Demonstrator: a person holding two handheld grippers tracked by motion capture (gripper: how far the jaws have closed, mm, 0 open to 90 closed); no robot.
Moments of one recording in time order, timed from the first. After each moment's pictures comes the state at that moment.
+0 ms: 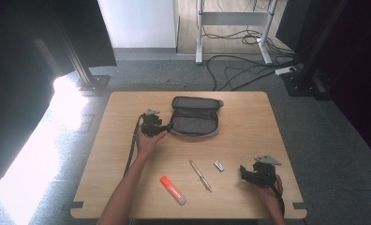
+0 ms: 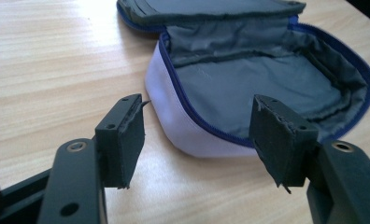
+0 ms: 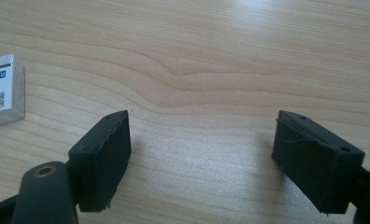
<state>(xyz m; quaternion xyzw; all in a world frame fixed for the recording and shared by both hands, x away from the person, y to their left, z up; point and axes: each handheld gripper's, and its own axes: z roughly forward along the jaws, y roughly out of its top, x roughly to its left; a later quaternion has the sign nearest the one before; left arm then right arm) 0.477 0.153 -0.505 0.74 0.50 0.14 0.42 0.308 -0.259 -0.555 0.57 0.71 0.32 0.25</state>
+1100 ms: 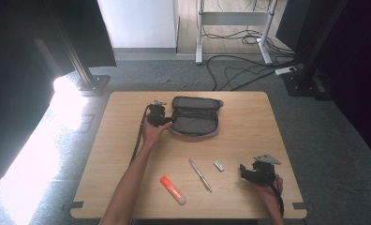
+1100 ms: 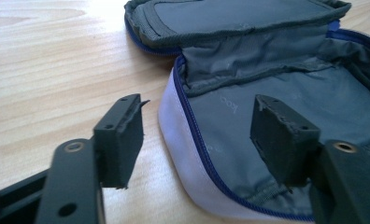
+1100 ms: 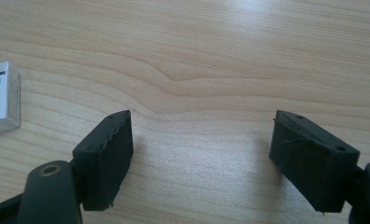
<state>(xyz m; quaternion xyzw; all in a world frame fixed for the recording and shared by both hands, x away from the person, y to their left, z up) 0.519 0.131 -0.502 0.76 0.50 0.16 0.37 0.311 -0.257 -0.555 0.57 0.71 0.32 0.25</state>
